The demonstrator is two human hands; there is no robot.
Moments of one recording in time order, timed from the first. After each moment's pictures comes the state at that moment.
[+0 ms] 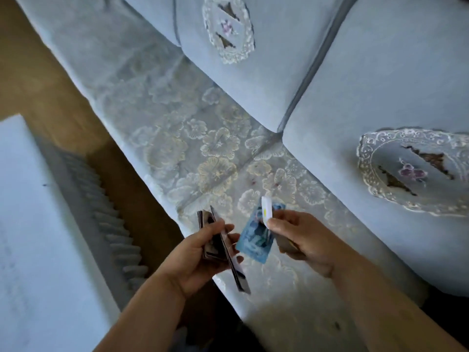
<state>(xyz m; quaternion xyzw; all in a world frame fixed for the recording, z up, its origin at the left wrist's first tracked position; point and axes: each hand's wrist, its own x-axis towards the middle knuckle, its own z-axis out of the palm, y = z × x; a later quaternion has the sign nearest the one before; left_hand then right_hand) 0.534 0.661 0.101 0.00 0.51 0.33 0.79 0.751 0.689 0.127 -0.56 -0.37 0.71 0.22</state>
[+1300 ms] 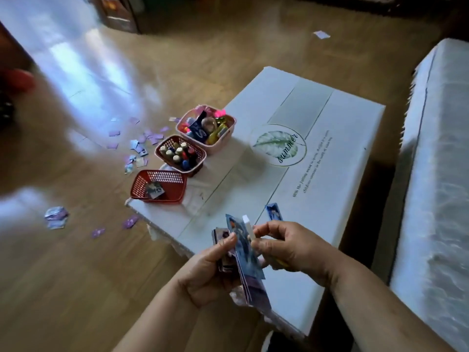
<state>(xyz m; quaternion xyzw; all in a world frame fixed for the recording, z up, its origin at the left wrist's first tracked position) 0.298 0.039 0.158 -0.11 0.40 0.76 0.50 0.332 0.235 0.207 -0.12 -0.71 0.64 -0.26</state>
